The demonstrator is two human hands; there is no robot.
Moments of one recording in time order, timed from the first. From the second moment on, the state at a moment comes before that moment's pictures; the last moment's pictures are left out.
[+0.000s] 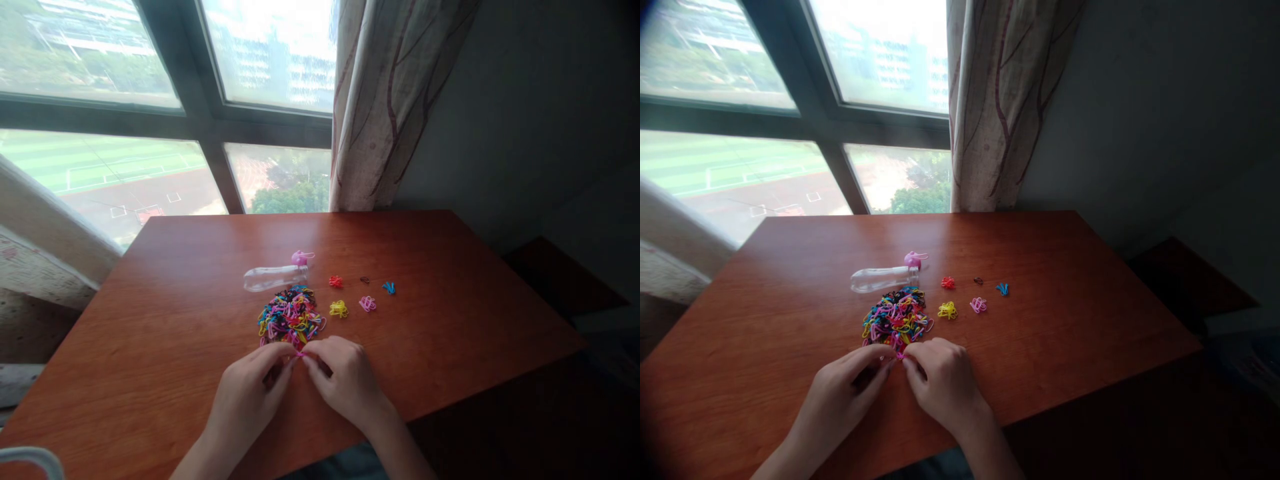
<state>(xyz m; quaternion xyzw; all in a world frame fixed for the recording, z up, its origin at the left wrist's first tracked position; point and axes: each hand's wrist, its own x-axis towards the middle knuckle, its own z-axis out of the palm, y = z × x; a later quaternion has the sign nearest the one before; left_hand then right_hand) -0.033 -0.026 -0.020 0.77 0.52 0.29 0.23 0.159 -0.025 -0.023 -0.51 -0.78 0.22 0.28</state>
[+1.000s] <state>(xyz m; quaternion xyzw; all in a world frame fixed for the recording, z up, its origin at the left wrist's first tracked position) -0.039 -0.030 -0.022 0.77 0.55 0.27 0.16 0.250 0.009 -0.038 -0.68 -0.64 0.09 0.36</state>
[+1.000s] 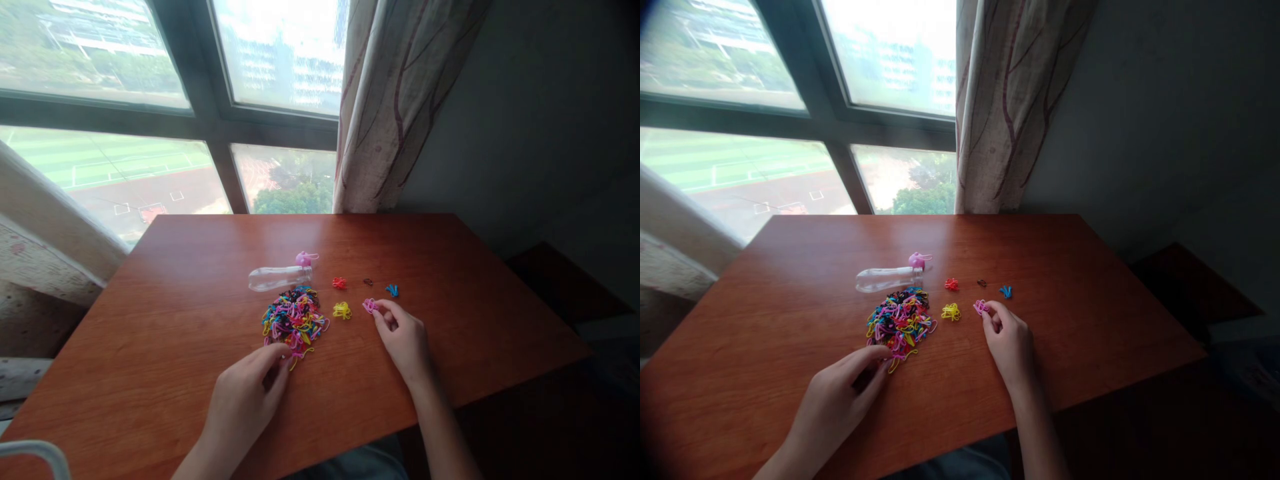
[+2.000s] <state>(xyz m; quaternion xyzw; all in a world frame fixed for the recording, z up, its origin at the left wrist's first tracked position) -0.040 -0.038 -0.019 0.81 0.53 0.25 0.06 0.197 -0.018 -0.031 -0.58 -0.73 0.14 0.32</state>
